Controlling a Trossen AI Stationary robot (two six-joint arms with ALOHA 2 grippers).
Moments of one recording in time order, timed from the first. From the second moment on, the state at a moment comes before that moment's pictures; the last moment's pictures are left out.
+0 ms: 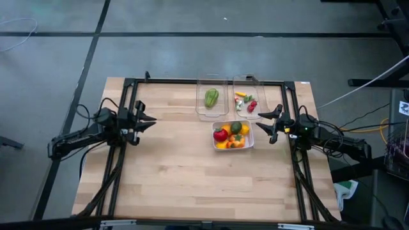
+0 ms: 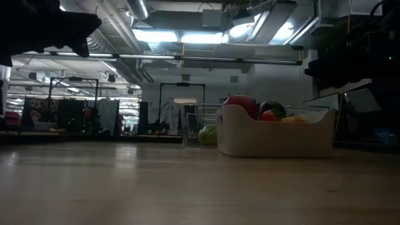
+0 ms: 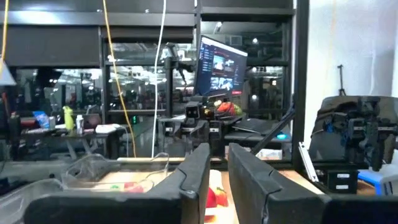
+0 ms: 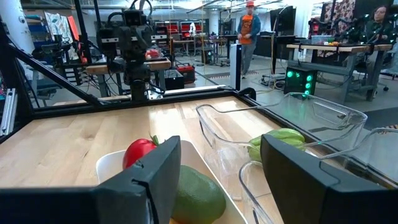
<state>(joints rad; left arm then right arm) 0.36 0.01 0.03 0.26 0.34 -0.09 -0.26 0.02 0.01 0.03 -0.01 0.02</state>
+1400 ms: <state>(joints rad) 0.15 0.00 0.01 0.19 -0.04 -0.01 -0.26 0.02 0.01 0.02 -0.02 0.02</state>
